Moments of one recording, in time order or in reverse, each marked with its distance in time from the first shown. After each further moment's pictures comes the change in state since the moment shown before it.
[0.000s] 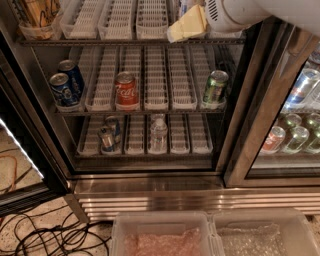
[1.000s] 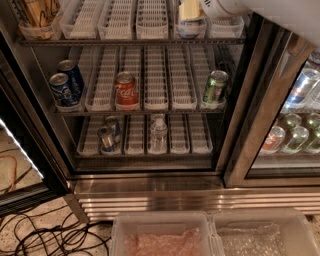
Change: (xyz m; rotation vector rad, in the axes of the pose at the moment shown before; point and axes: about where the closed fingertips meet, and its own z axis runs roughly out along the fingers) arm -0.033 -0.010 0.015 0.046 -0.100 0.098
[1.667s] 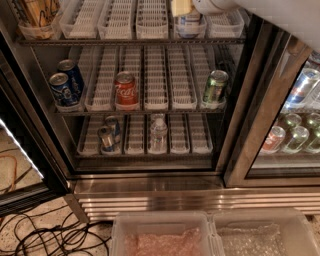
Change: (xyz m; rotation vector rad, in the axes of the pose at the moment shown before) arm -0.013 0.012 0.014 -0.023 -0.016 -0.002
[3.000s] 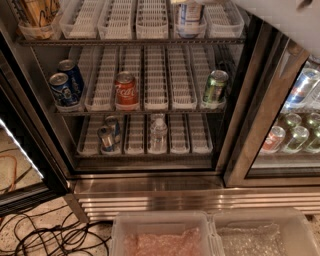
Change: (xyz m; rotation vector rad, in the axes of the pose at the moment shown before) arm -0.026 -0.006 0.021 0.025 -0.059 0.044
